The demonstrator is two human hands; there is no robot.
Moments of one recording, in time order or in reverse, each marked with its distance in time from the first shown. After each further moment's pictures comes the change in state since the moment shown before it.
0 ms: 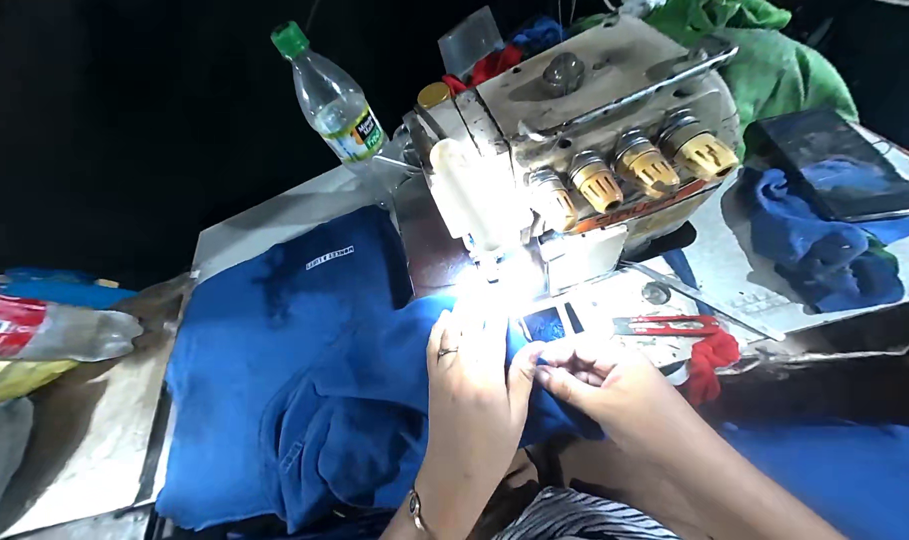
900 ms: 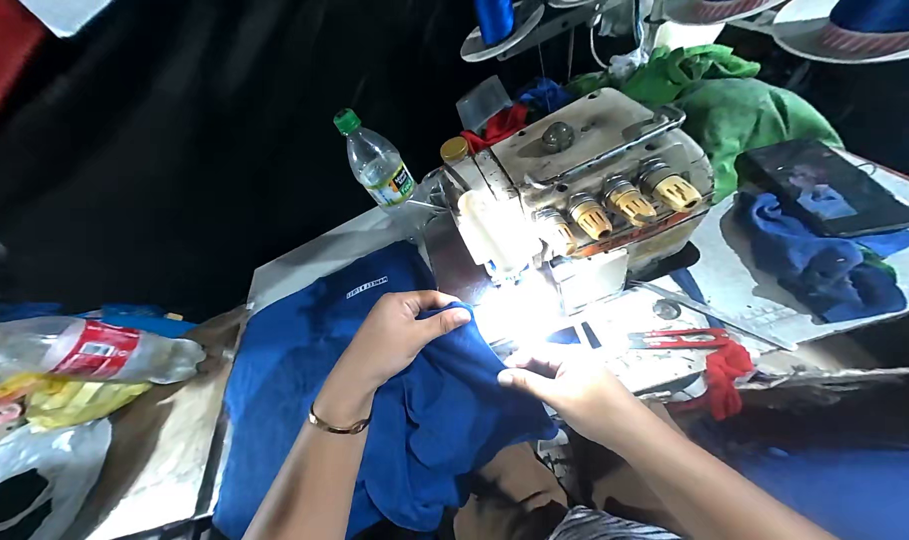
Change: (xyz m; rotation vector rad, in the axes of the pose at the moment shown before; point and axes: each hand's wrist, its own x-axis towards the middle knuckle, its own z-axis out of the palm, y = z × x) left_hand 0.087 -0.070 -0.096 -0.529 -0.455 -0.305; right_hand 0.027 -0.011 0.034 -0.083 -0.127 -0.083
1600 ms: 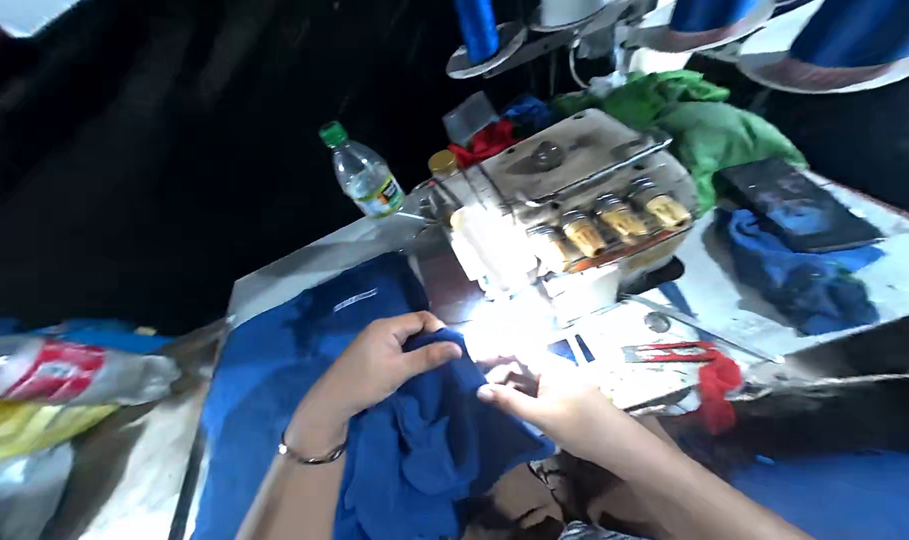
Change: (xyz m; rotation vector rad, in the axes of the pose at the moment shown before) left_hand -0.003 -0.018 -0.018 -0.015 -0.174 0.121; right_hand 0.011 -0.012 0.008 0.074 -0.097 -0.102
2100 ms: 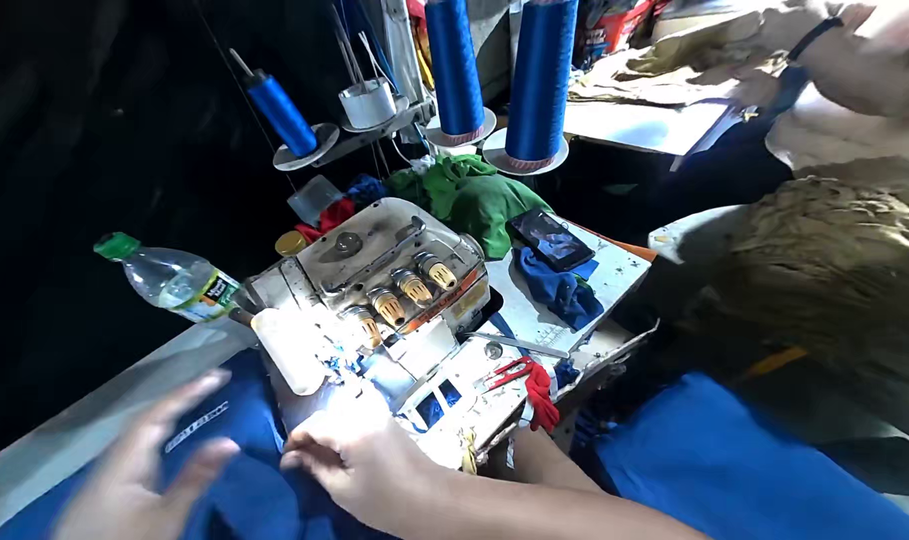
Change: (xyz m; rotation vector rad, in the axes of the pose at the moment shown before) left_hand 0.006 0.044 -0.007 0.333 0.178 0.299; right_hand 0.029 -0.016 0.022 -0.240 0.287 -0.563
